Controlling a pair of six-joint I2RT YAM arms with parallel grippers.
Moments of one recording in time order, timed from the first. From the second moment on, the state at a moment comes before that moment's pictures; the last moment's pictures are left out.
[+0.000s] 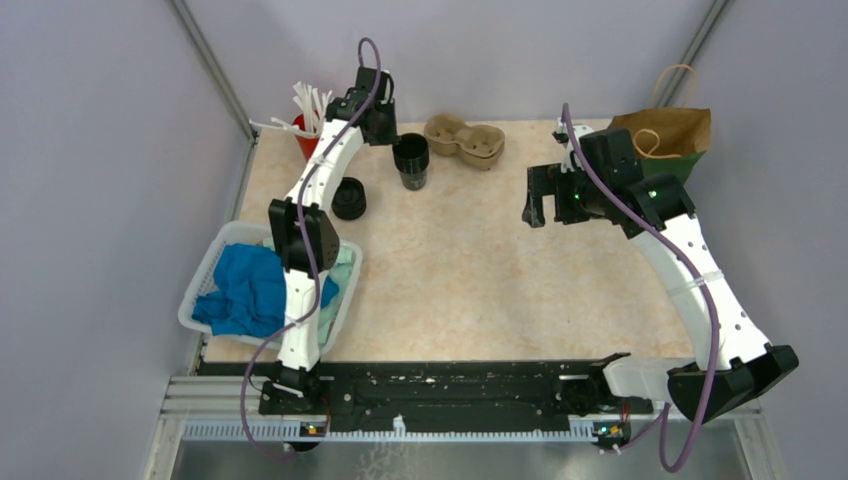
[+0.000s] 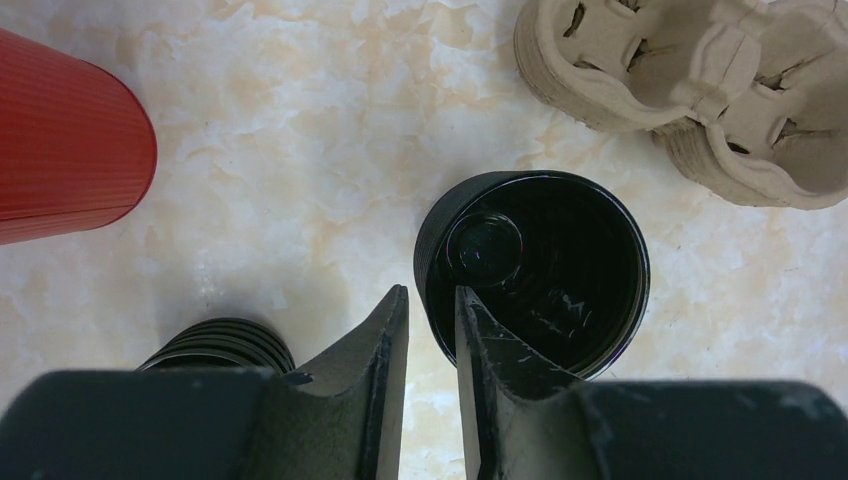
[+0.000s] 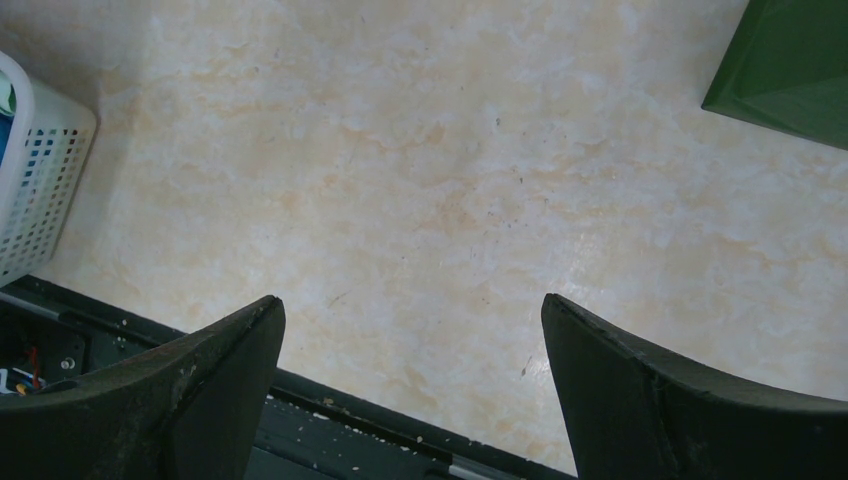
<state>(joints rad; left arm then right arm) -0.29 2.32 2.42 -0.88 -0.05 -0.29 0.38 1.24 1.51 -1.06 -0.05 0.18</state>
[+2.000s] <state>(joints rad) -0.26 2.33 2.43 -0.89 0.02 -0.41 0.38 1.24 1.51 -1.06 -0.05 0.18</state>
